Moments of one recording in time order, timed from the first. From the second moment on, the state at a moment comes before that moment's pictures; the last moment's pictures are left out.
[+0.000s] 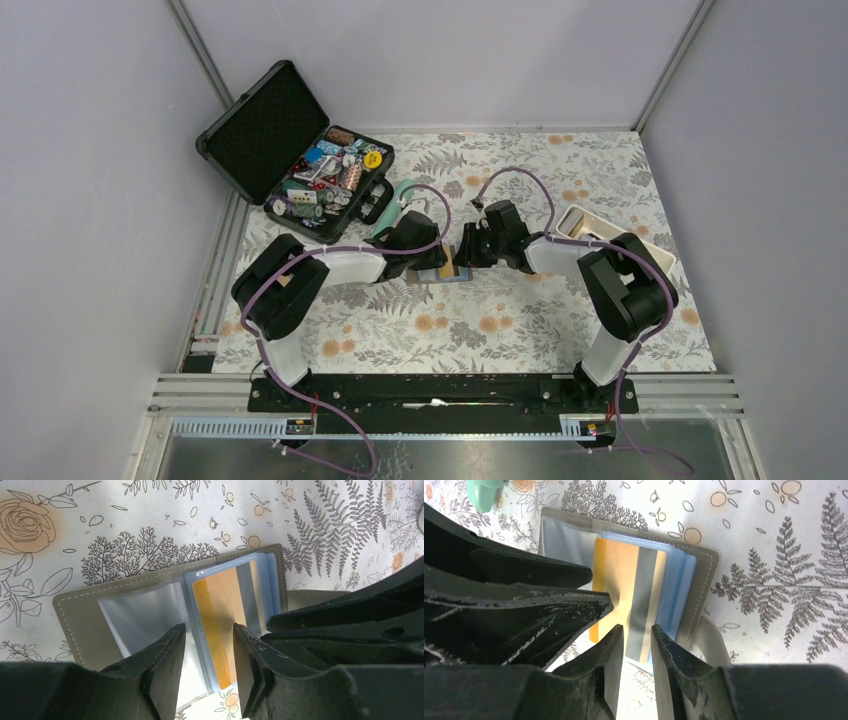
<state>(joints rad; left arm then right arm) -0.74 1.79 0.92 0.10 -0.07 -0.73 0.53 1.72 0.83 0.09 -0.30 0.50</state>
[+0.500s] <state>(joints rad) -0.72 1.79 0.88 0.19 -0.01 -0.74 0.53 1.76 0.85 0.12 -0.34 0.50</state>
